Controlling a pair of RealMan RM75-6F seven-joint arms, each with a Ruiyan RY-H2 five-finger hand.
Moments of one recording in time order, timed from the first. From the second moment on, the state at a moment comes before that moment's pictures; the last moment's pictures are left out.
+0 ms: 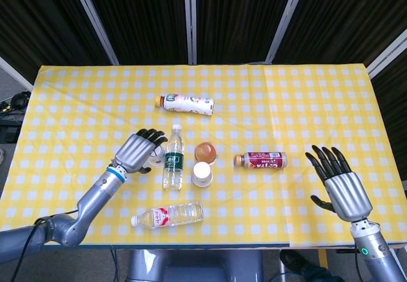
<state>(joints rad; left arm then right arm) -0.75 -1.49 -0.21 -1.52 1.17 0.85 0.49 0.30 -1.14 -0.07 -1.61 -1.61 1.55 -0.12</state>
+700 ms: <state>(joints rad) -0.80 -1.58 -0.18 -1.38 1.10 0.88 0.47 0.27 -1.15 -0.01 -1.59 -1.63 1.51 -0.14</state>
